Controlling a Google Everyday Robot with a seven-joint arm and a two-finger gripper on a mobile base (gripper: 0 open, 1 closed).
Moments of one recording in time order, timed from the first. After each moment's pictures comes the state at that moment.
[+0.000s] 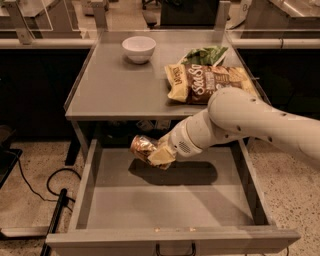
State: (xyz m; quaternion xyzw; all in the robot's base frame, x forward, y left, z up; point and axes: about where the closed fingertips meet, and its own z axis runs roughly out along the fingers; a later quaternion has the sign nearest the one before) arm 0.521 -0.002 0.744 -0.49 0.80 0.22 0.28
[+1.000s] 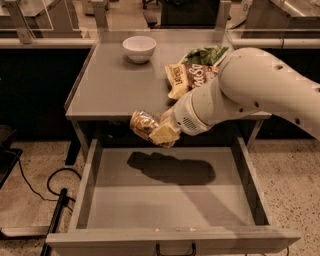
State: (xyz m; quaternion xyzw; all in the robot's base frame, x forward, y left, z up) arm 0.521 -0.010 0.837 -0.50 0.79 0.16 0.32
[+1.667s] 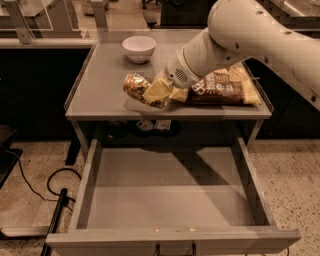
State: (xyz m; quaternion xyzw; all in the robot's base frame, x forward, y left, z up) arm 0.615 0.009 0.890 -0.51 0.77 0.18 0.34
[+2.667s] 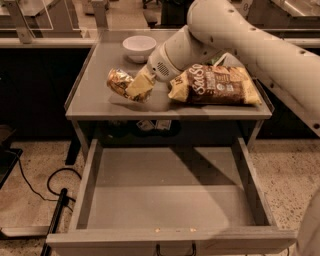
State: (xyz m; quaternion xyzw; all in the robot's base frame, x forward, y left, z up) arm 0.648 0.053 0.882 -0.52 0.75 0.23 0.33
